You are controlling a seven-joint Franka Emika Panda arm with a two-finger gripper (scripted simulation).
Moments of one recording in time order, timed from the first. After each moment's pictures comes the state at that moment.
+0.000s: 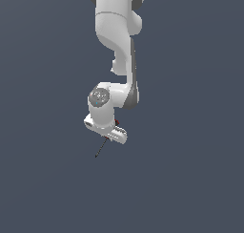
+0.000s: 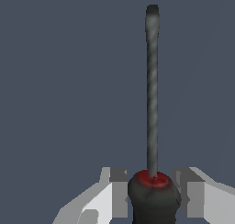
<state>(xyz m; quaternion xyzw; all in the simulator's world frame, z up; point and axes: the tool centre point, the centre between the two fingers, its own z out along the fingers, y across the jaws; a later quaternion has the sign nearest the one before) 0.020 -0.073 0.039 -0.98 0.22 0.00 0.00</state>
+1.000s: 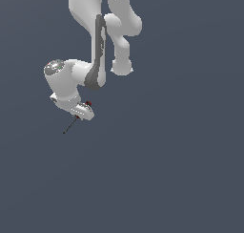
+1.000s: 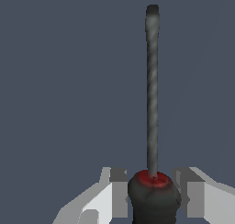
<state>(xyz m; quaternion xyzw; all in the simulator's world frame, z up) -0.073 -0.228 0.088 -0.98 0.22 0.00 0.00</state>
